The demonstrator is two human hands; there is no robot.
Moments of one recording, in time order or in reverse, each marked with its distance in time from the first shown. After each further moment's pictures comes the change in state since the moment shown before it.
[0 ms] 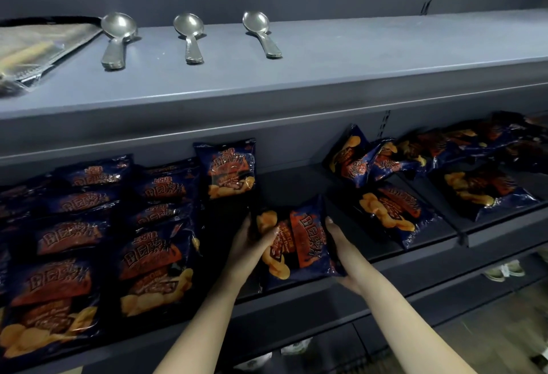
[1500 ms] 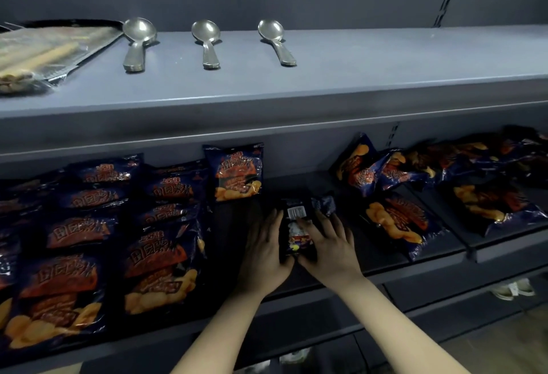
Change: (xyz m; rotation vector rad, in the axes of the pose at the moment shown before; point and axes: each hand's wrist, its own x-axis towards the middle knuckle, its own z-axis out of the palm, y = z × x) left_hand -0.002 -0.018 0.017 1.004 0.006 0.339; right_hand 0.021 0.006 0.011 -1.661 0.348 -0.497
